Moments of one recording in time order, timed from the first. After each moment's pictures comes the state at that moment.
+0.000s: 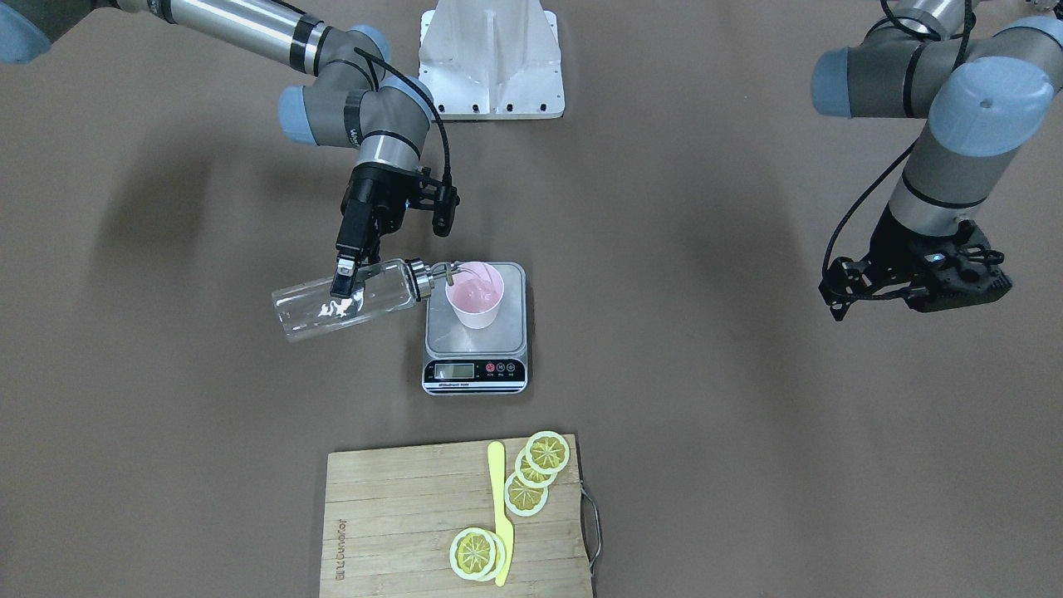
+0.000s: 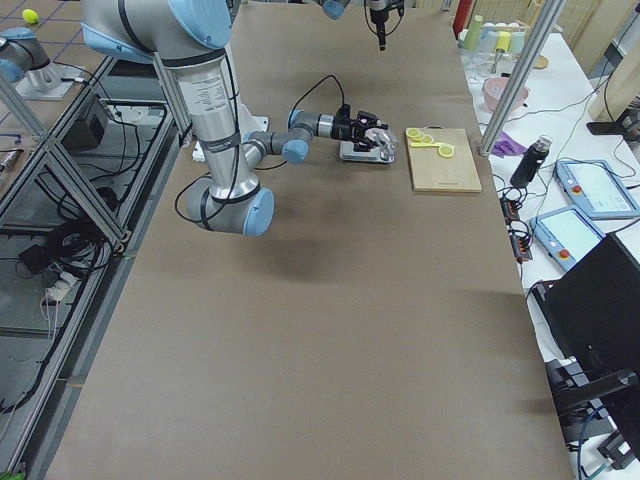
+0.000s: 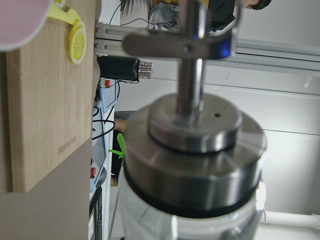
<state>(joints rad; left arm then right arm) -0.99 -1.87 -1.79 -1.61 -1.94 -0.84 0.30 -1.06 1.52 -1.17 0.21 -0.21</state>
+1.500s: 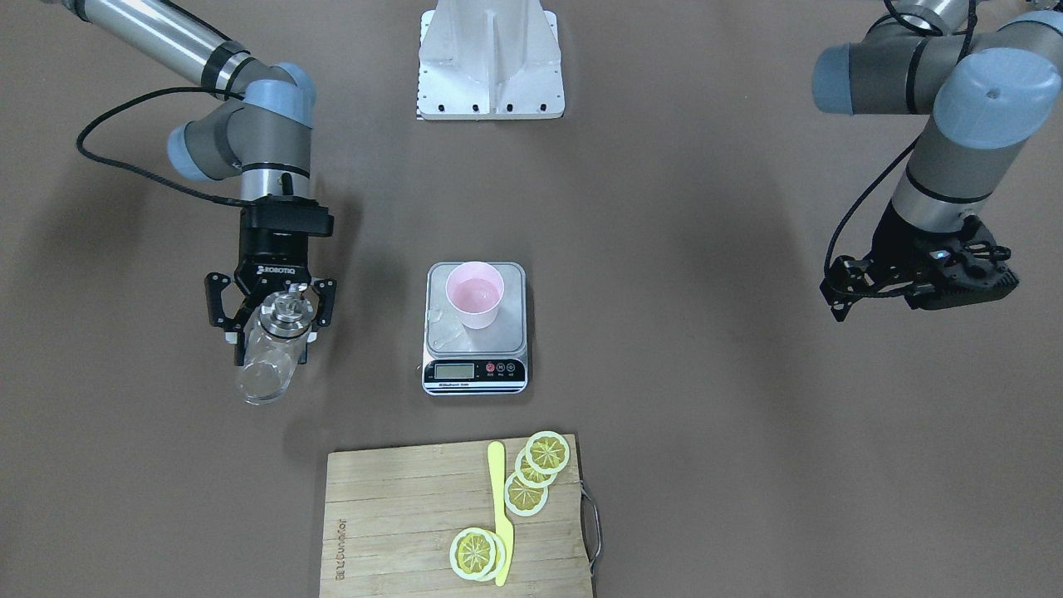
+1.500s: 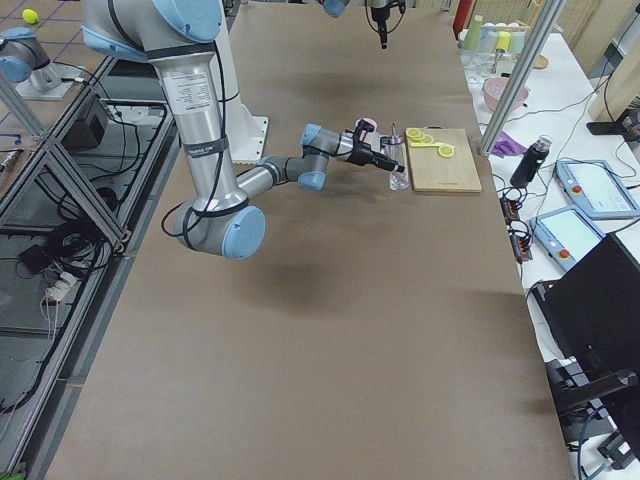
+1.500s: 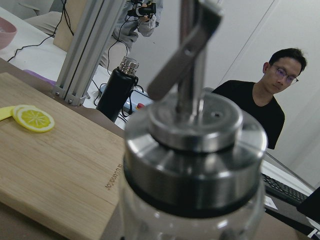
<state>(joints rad) -1.00 -1.88 -1.80 -1.61 -1.94 -0.85 0.50 -1.28 1.57 -0.65 0.79 0.56</state>
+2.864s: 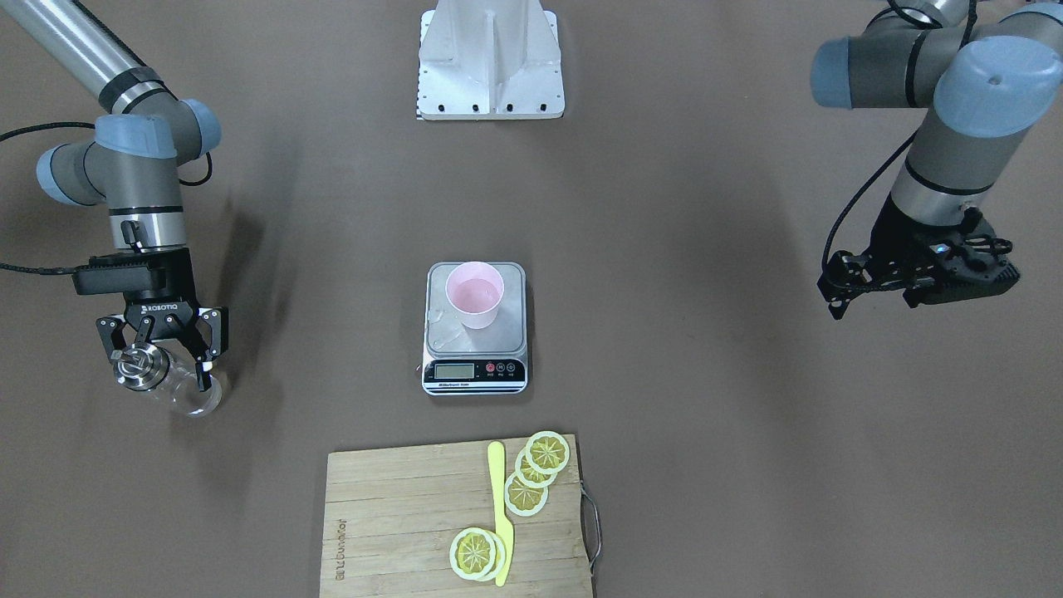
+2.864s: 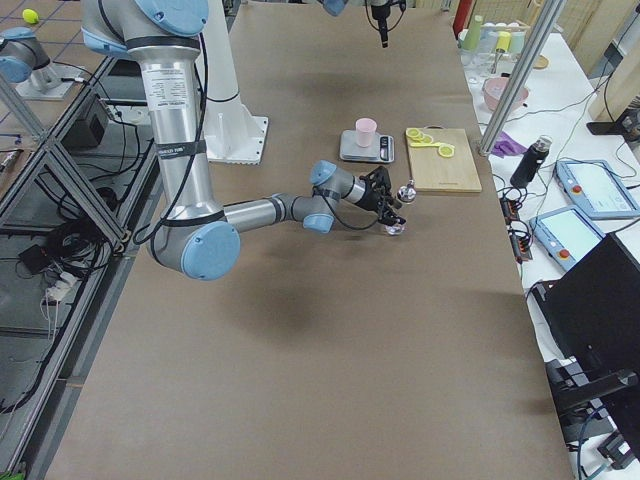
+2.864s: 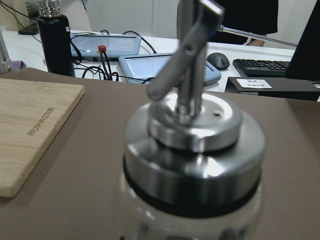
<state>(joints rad) -1.01 -1.89 -1.82 -1.61 -1.94 -0.85 0.65 -1.40 1.50 -0.54 1.15 0.96</state>
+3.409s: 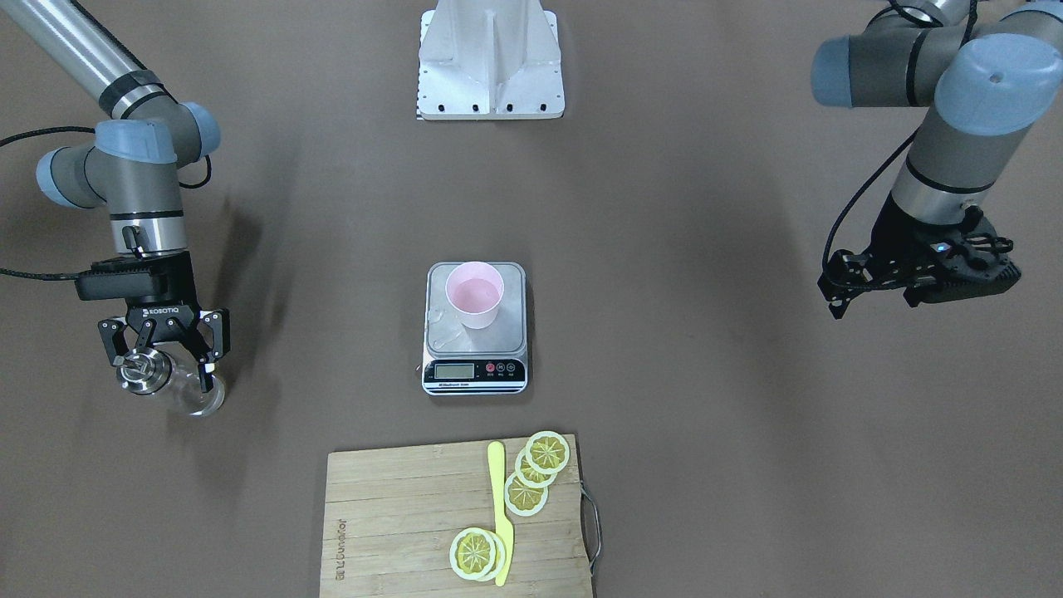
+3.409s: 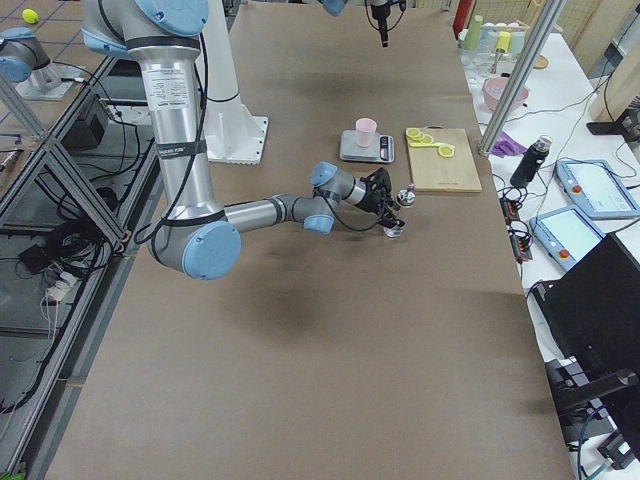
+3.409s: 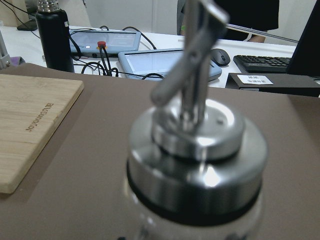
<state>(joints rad) -1.01 -1.89 -1.82 -1.61 -1.94 -0.85 0.65 -1.40 1.49 -0.54 1.16 0.96</state>
